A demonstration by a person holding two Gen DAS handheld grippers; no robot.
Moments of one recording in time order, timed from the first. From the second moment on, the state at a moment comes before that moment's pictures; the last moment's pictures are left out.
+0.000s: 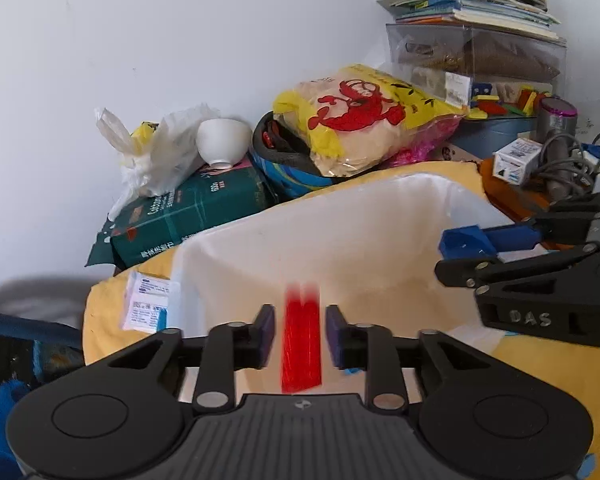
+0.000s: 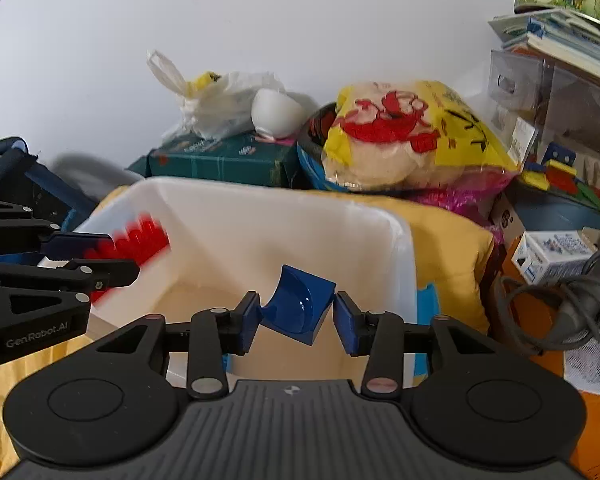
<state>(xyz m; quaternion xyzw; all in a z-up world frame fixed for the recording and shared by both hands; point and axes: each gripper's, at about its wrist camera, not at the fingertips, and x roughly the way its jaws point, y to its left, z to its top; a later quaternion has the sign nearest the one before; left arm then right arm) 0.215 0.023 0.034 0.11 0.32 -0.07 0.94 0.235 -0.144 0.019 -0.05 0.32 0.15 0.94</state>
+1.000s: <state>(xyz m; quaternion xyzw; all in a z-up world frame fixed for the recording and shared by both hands) 0.041 0.005 -0.069 0.07 0.40 -0.07 0.91 0.026 -0.185 -0.060 -0.13 0.36 0.20 0.90</state>
